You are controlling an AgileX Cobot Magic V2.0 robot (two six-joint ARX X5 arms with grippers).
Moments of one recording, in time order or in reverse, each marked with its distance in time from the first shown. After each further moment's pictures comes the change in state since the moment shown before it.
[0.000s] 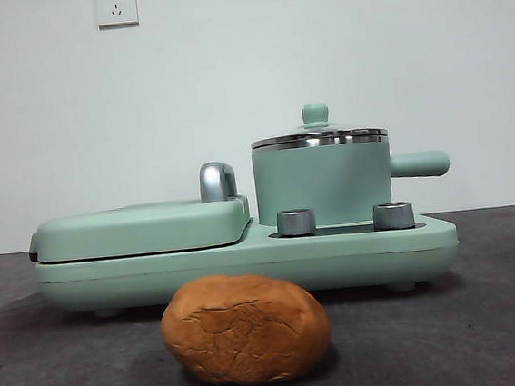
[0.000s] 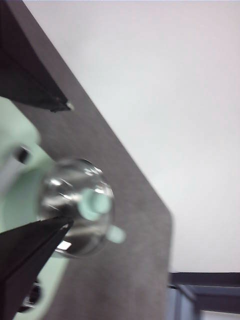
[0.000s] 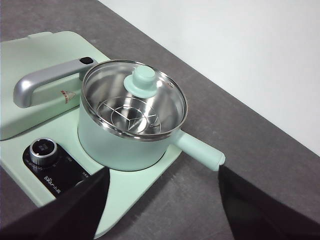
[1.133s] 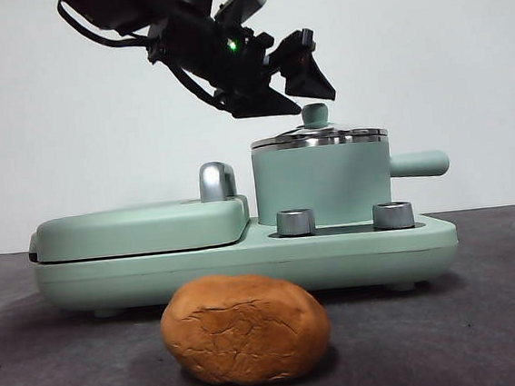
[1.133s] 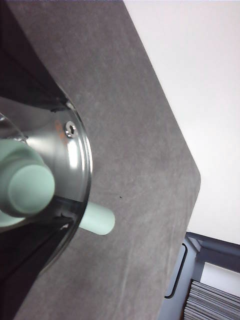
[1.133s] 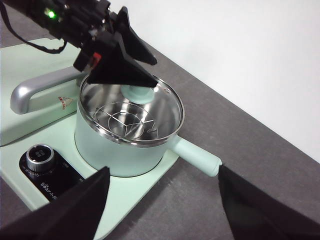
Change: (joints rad) left arm -0.169 0.859 0.551 0.147 -0.008 -0.218; right arm 0.000 0.000 0.000 0.023 0.000 0.003
